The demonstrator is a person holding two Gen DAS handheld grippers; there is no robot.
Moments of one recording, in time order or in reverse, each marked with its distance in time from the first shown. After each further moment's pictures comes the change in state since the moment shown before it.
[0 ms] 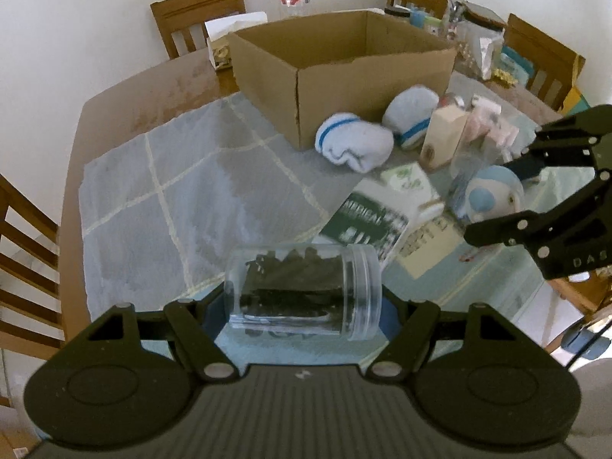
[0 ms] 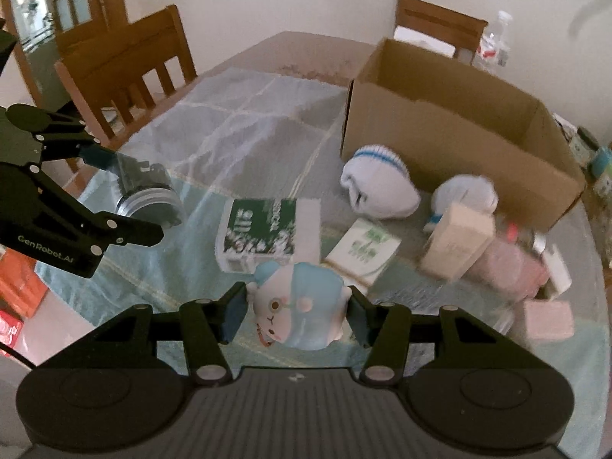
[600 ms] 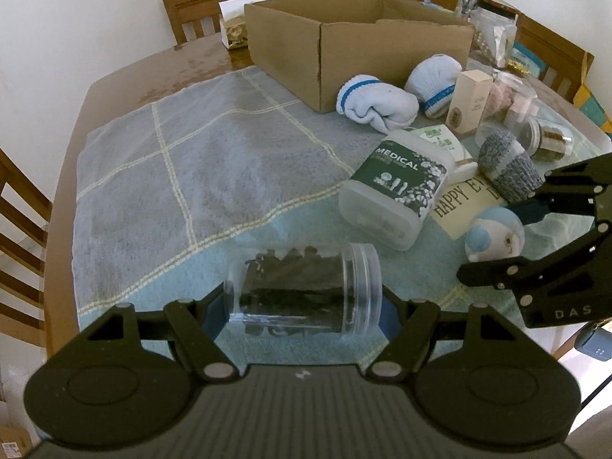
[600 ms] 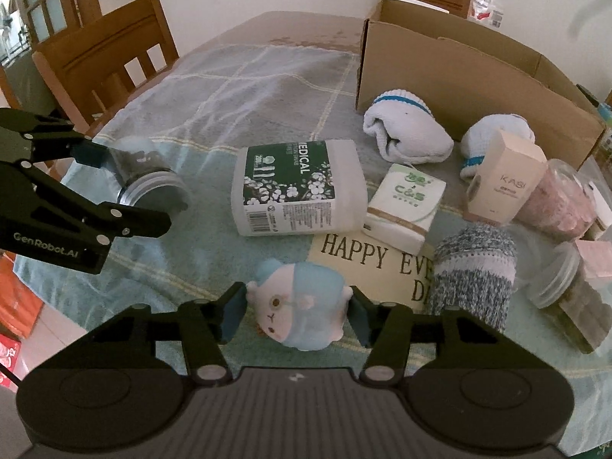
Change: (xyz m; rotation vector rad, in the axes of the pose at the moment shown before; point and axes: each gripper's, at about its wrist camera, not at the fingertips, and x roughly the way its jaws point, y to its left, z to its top) left arm 0.038 0.020 -0.051 -0.010 -0.027 0.006; right arm 0.058 0.040 -0.038 0.109 0.015 -0.044
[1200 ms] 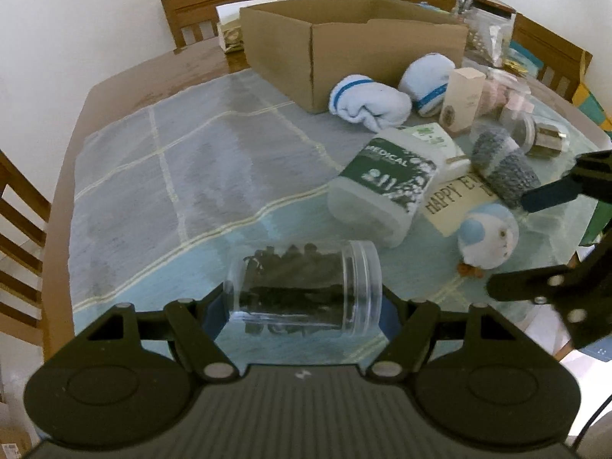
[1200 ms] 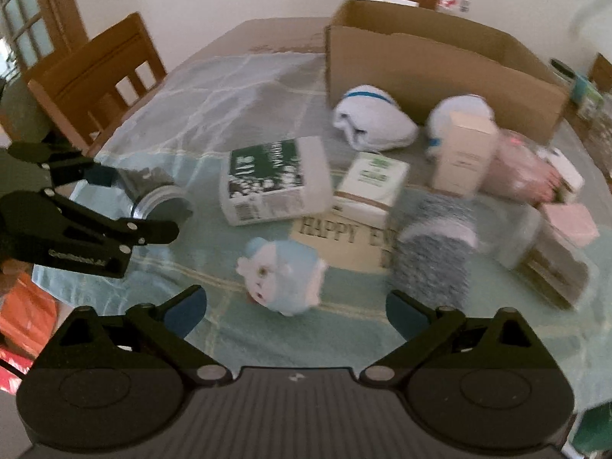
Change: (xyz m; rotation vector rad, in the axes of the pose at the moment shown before) left arm -0.002 -0.007 -0.005 0.006 -0.017 0.006; right arm -0.026 -0.014 -0.010 0.070 -0.006 0.015
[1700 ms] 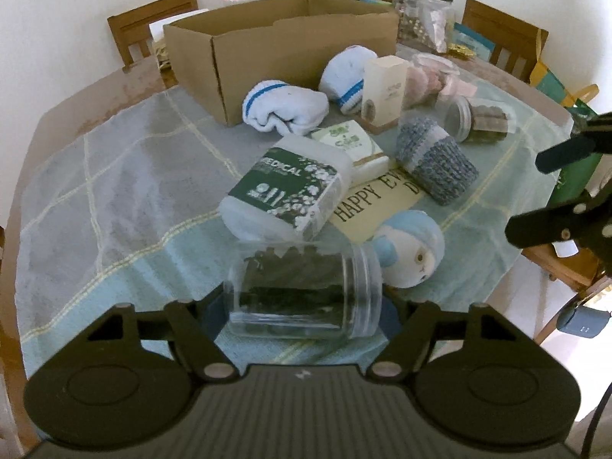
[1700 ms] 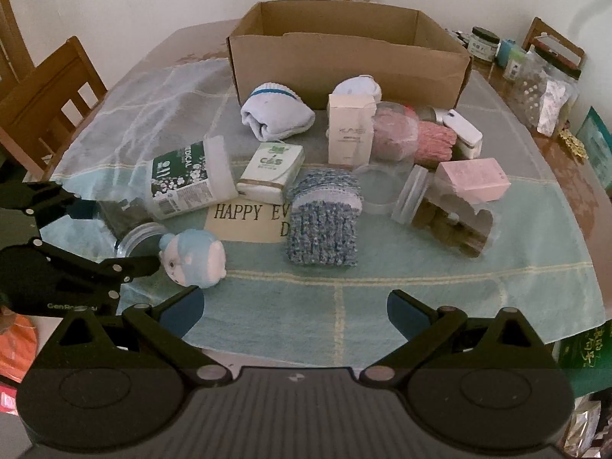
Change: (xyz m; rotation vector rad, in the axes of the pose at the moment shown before) left arm 0.006 -0.055 0.009 0.098 -0.012 -0.092; right arm -0.049 -0.046 -0.016 0.161 0.021 -0.126
